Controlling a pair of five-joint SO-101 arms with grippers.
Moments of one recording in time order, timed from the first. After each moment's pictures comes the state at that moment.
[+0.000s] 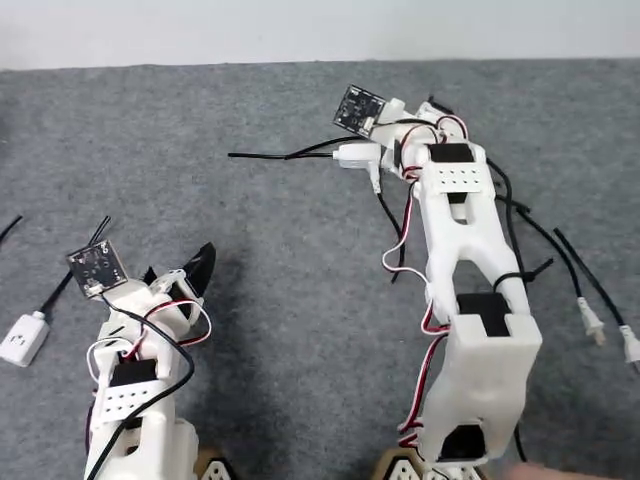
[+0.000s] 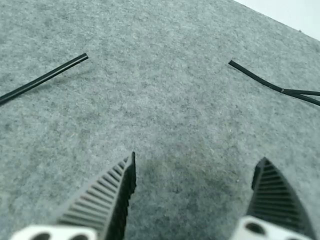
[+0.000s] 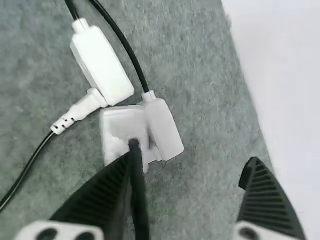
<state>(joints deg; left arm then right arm) -13.6 -52.4 90.4 12.1 23.3 -4.8 25.3 -11.7 38.9 62.0</state>
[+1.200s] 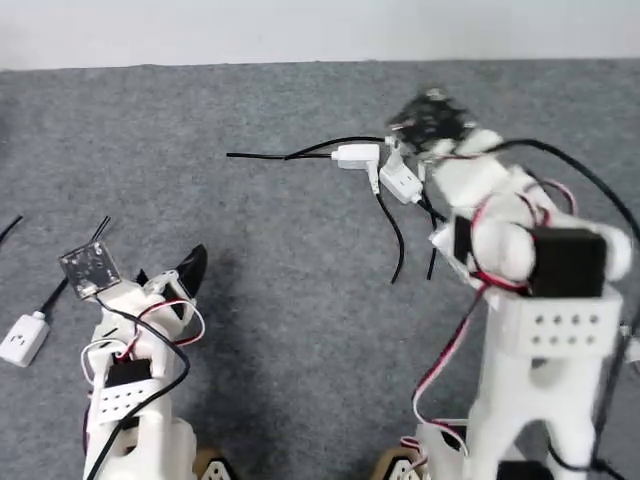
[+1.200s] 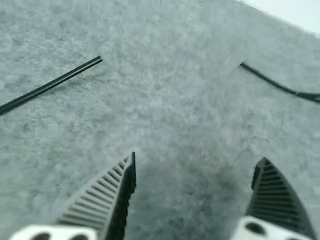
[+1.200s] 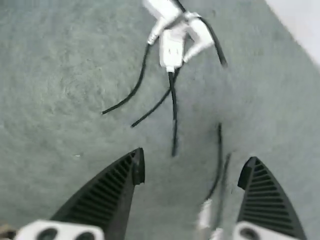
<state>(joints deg) -16.2 -52.4 89.8 13.7 21.5 -2.0 -29.6 -7.5 100.5 35.3</state>
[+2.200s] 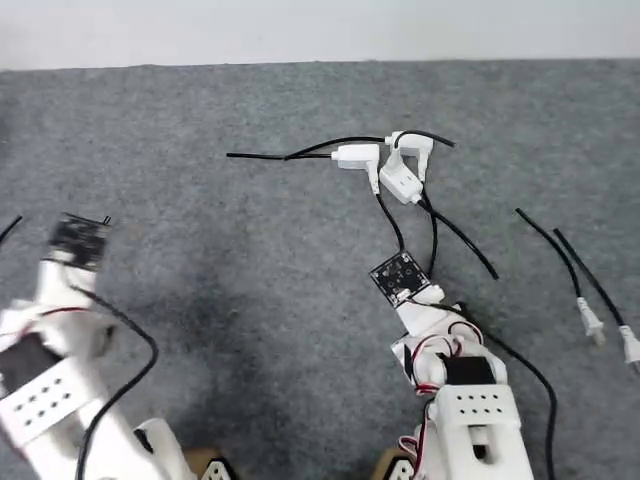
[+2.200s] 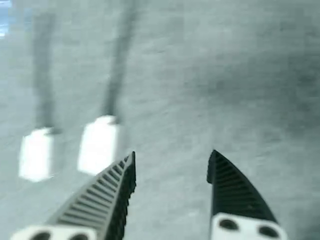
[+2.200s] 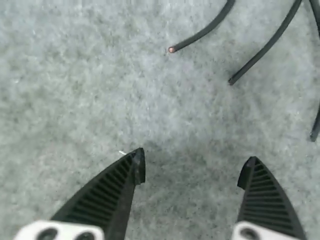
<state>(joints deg) -41.6 -52.2 50.9 75.4 -43.0 -4.9 -59.9 85.4 44.2 30.5</state>
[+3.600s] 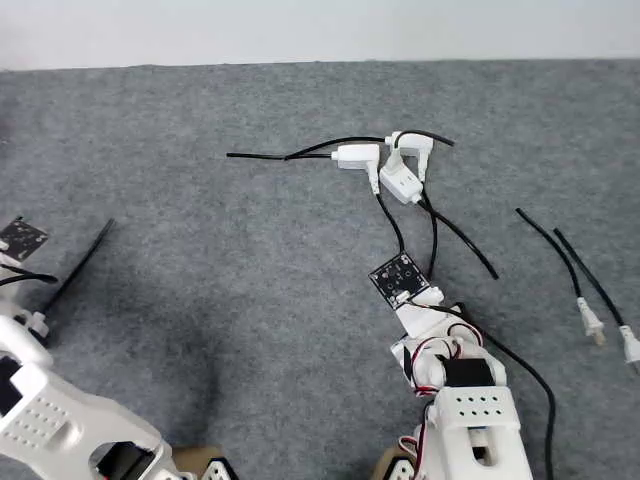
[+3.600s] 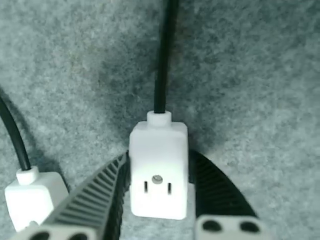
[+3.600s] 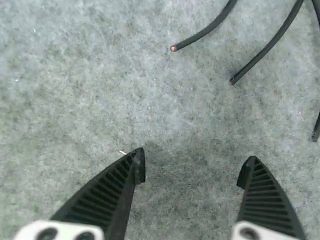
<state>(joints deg) -56.4 19.7 10.8 66.7 -71.9 -5.0 -60.4 86.2 43.7 30.5</state>
